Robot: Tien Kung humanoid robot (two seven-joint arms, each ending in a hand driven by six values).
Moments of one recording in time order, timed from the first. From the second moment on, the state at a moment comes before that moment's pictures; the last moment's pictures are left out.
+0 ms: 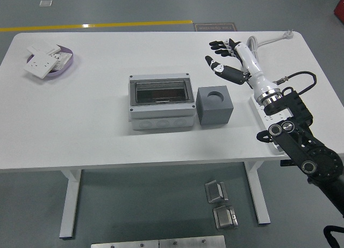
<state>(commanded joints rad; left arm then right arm) 0.12 0.06 -0.92 -0.18 0.95 0.08 0.11 0.45 -0.23 1.14 1.22 -1.44 -0.20 0.18</state>
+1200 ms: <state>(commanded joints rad) 0.12 0.07 -0.92 -0.18 0.94 0.08 0.11 0.32 -0.26 1.39 1.30 -1.21 -0.17 0.26</state>
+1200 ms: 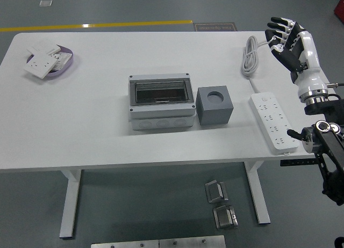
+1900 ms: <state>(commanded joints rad) 0.12 0.10 -0.94 -0.18 0.96 0.08 0.12 0.28 -0.21 1.39 1.31 -1.20 -0.18 0.27</state>
